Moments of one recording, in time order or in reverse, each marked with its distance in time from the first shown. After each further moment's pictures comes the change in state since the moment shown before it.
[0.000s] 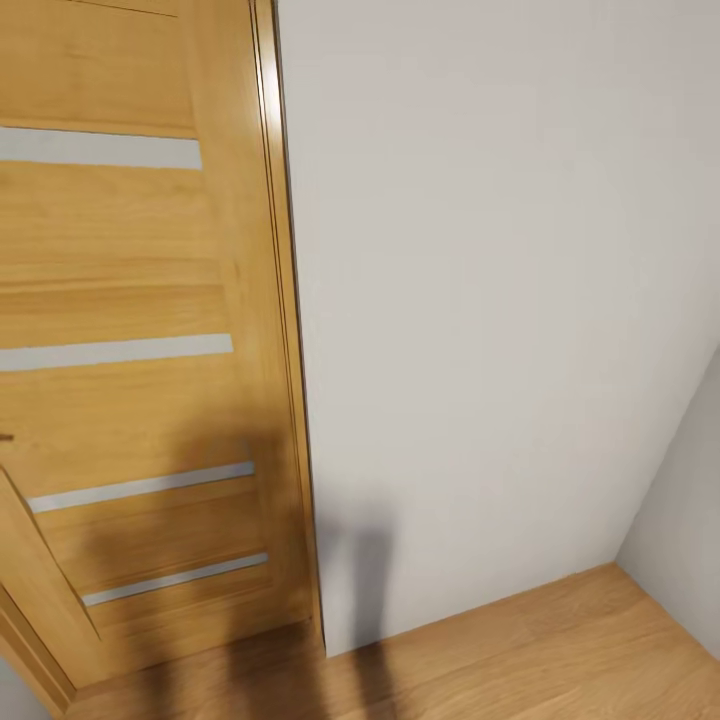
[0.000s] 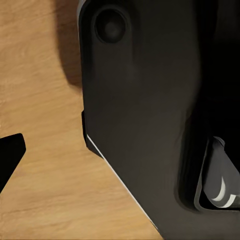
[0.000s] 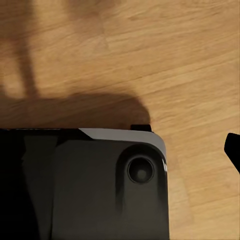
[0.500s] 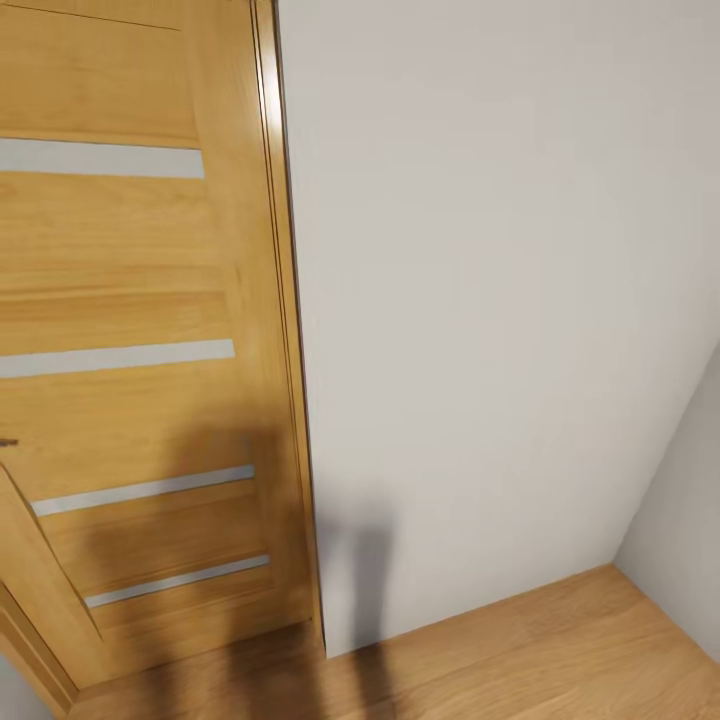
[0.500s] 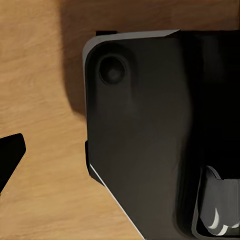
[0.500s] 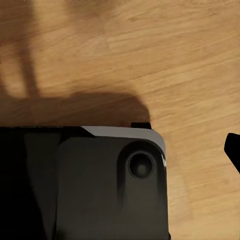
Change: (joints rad) left arm 0.000 0.001 -0.001 -0.098 0.002 0.000 0.000; right arm 0.000 0.002 -0.001 0.000 -0.003 0.002 -0.001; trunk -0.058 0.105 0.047
